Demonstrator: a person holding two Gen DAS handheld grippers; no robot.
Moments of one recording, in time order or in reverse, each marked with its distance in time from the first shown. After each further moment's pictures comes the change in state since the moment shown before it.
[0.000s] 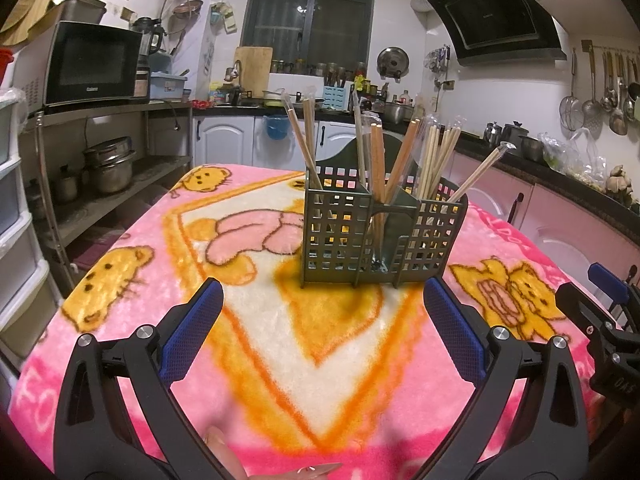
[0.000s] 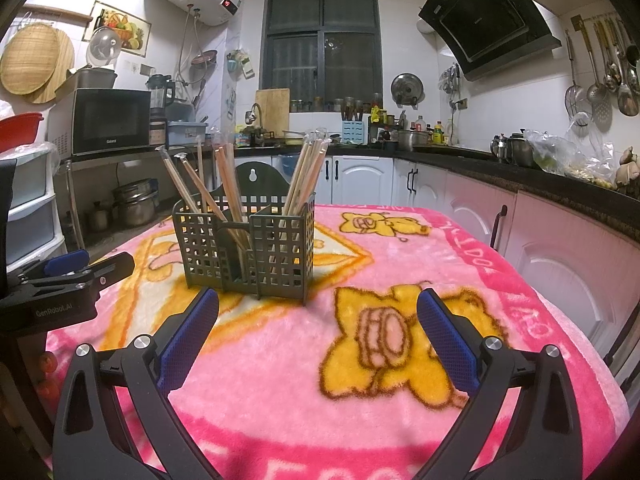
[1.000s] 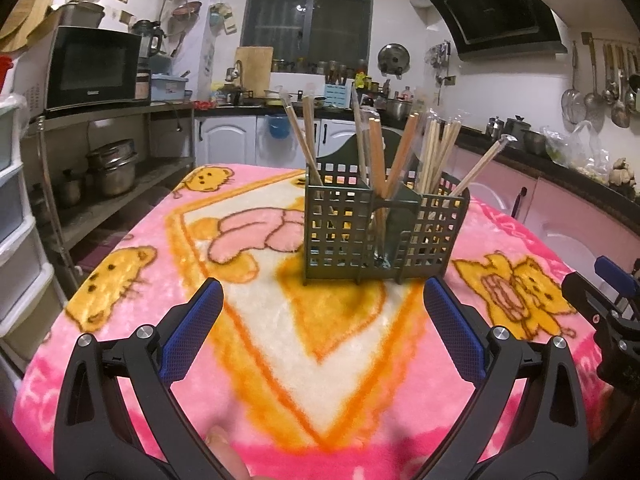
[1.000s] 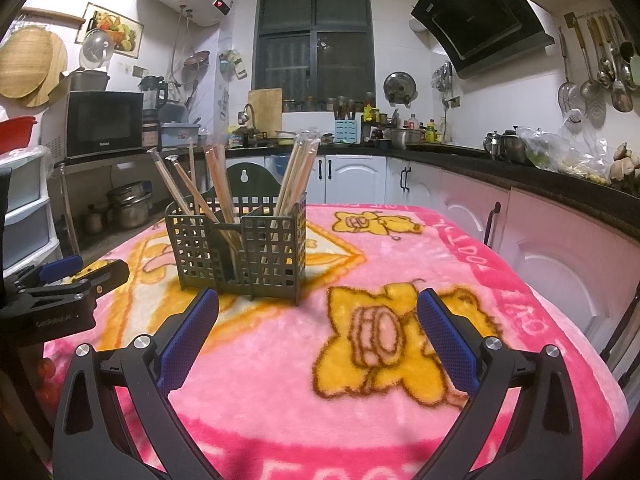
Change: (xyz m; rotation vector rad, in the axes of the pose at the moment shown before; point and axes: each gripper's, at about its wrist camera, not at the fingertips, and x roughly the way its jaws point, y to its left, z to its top) left arm -0.001 0.002 -0.003 0.020 0.001 0.012; right arm -0.001 -0.004 -0.002 0.014 -0.001 -0.020
